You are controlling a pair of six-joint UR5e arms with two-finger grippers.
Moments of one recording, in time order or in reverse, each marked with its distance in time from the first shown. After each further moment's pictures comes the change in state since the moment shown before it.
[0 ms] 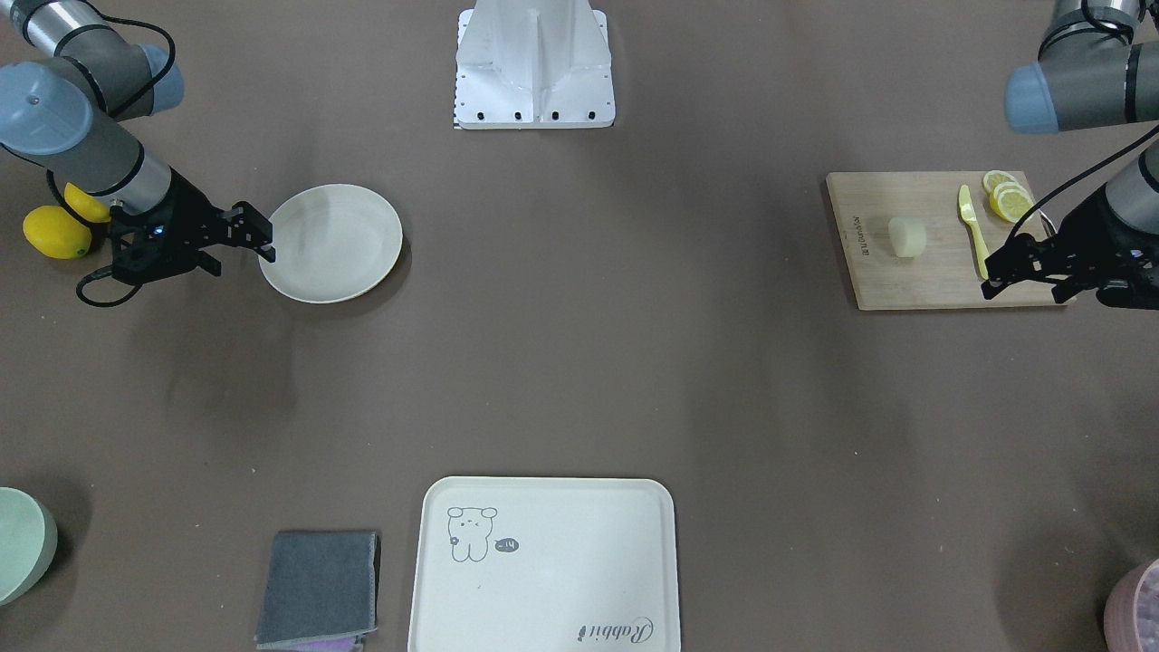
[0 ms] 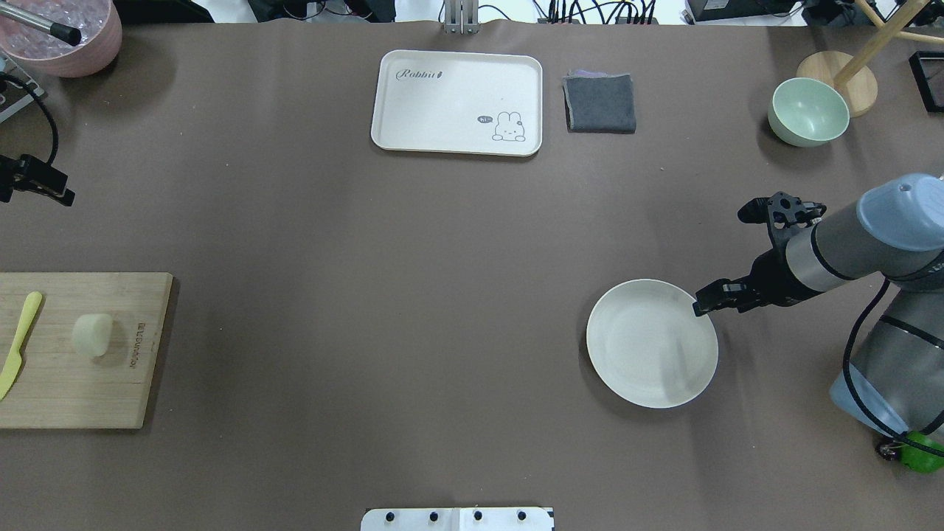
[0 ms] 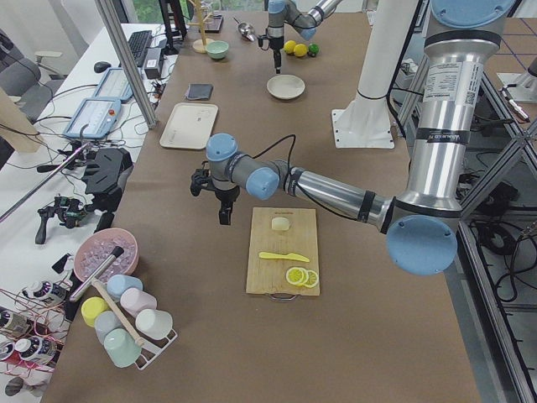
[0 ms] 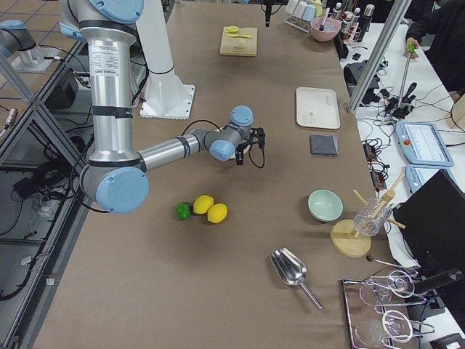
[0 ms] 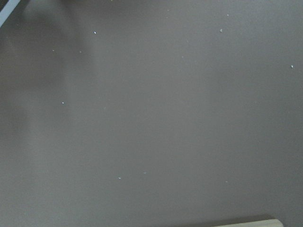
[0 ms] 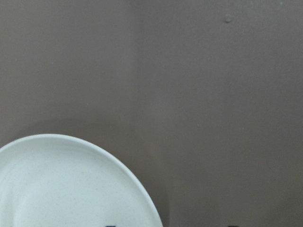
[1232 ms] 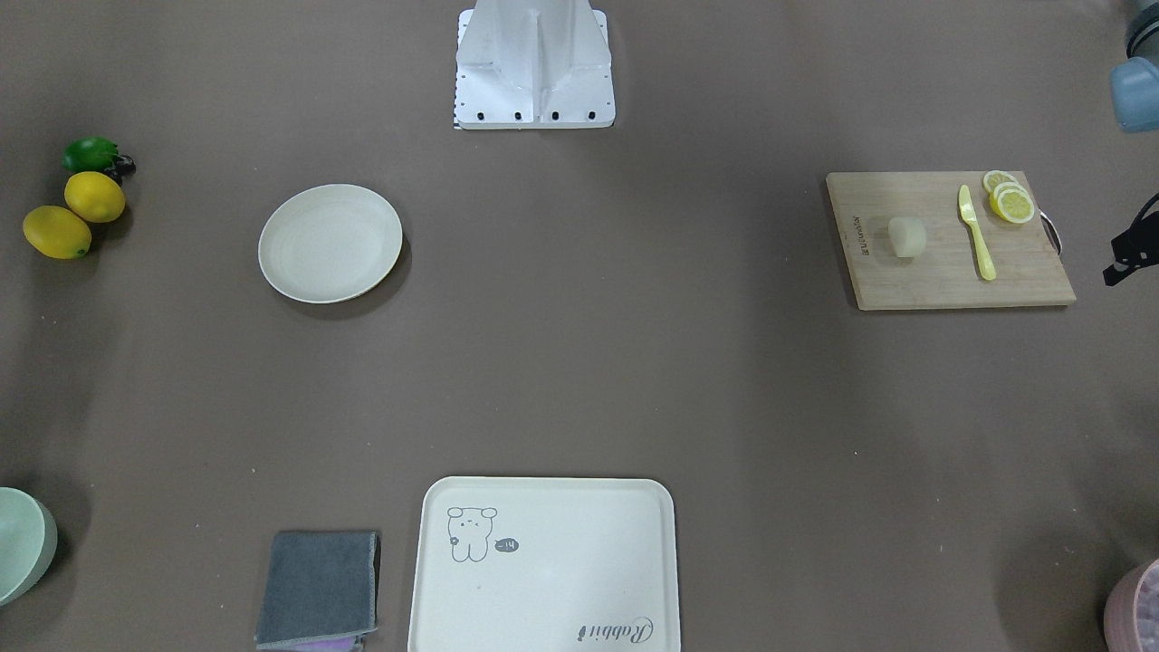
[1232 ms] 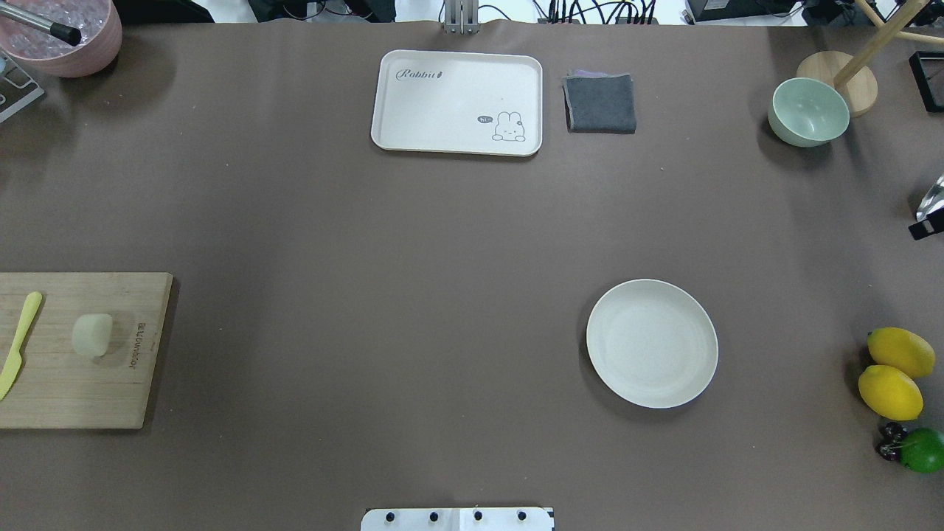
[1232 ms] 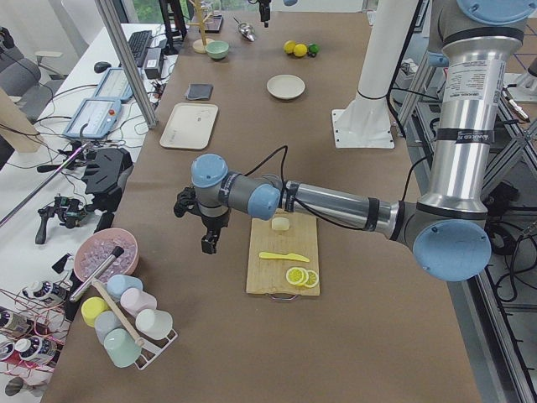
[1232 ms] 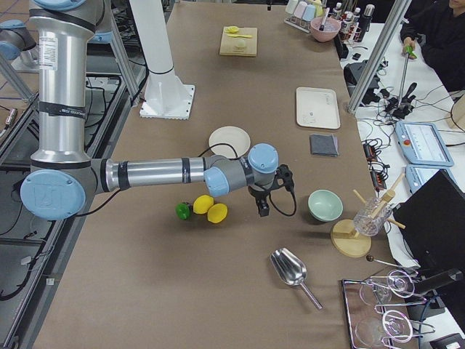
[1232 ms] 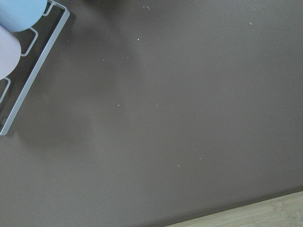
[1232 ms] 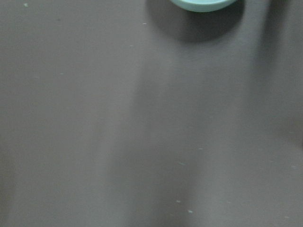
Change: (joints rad) left arm -0.222 0.028 0.067 0.074 -0.039 0.443; right arm 0.544 -0.086 -0.052 -0.257 0.235 -0.731
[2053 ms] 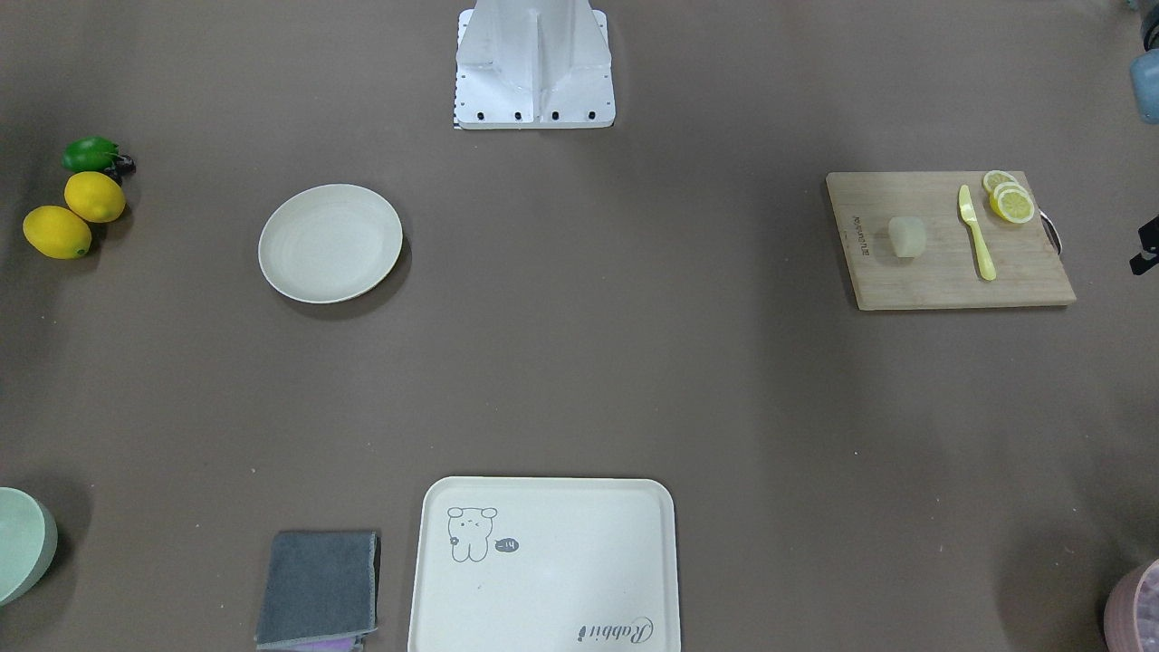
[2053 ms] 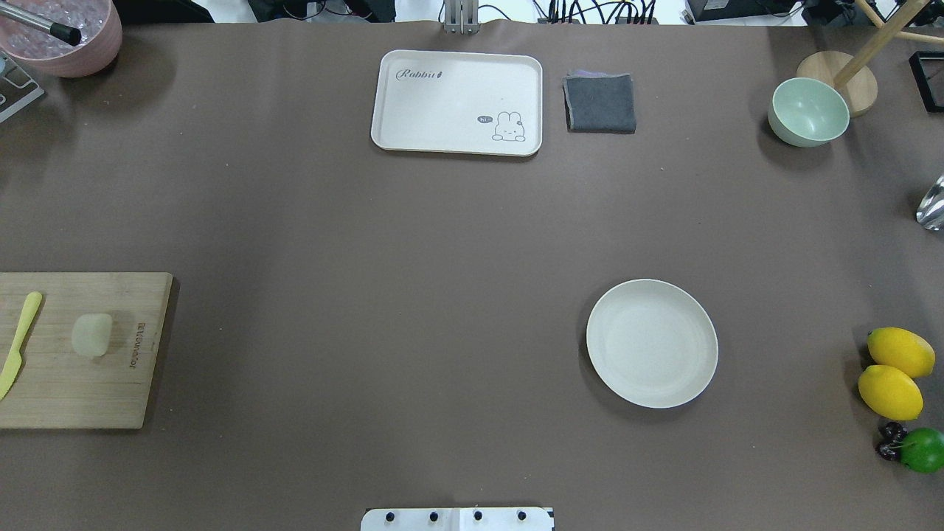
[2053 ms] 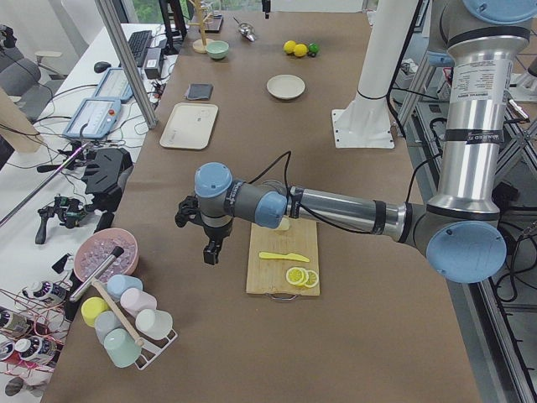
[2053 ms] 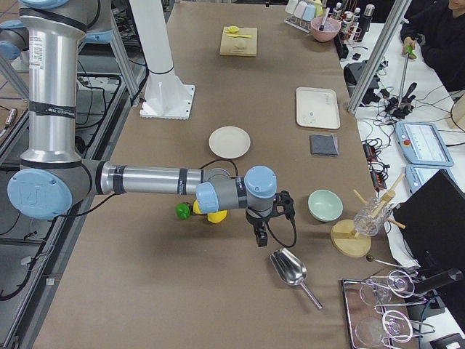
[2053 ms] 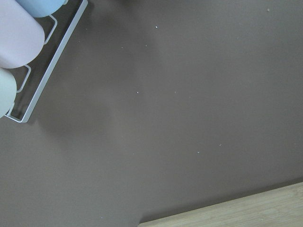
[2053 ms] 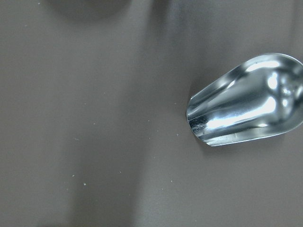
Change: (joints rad) left arm -0.044 0.034 -0.004 -0.002 0.005 0.047; right arm 0.182 -0.021 -0.108 -0.092 -0.076 -0.247
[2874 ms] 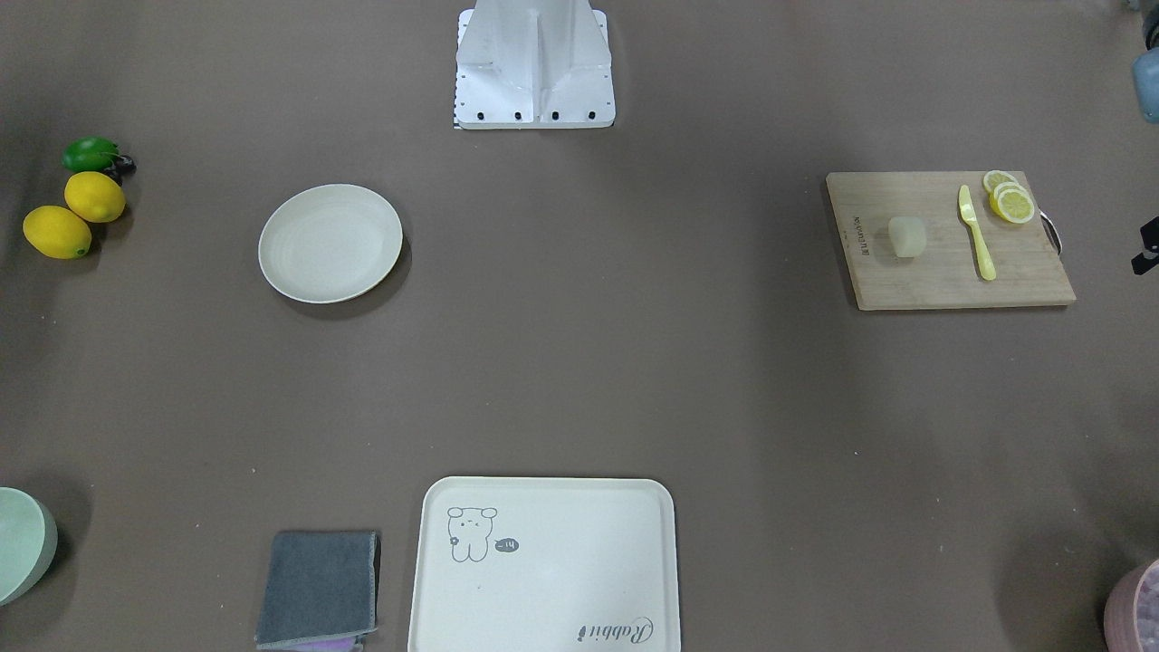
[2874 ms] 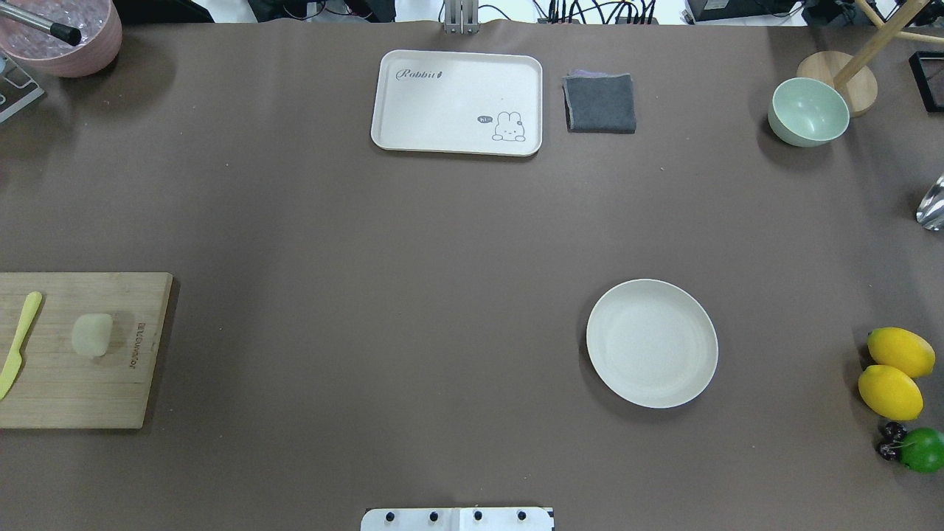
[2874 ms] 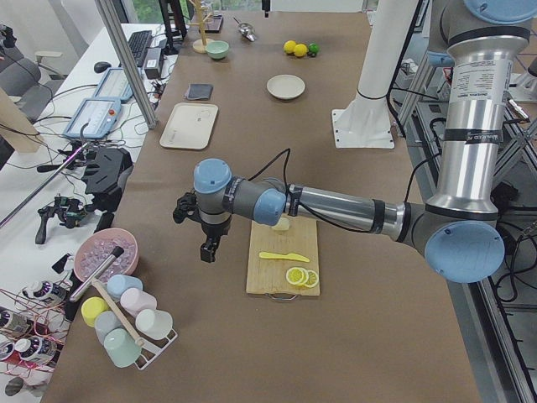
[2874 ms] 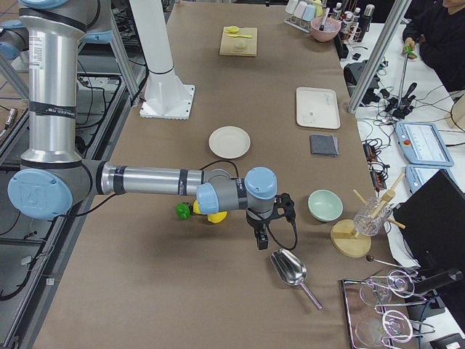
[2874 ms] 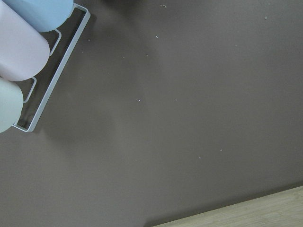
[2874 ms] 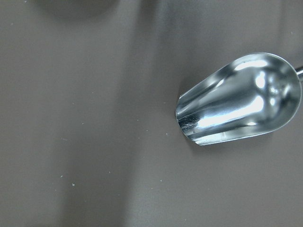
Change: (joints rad) left arm -0.005 0.000 0.002 0.005 -0.023 0.035; right arm 0.002 0.003 -0.008 -0.007 -0.027 -0.003
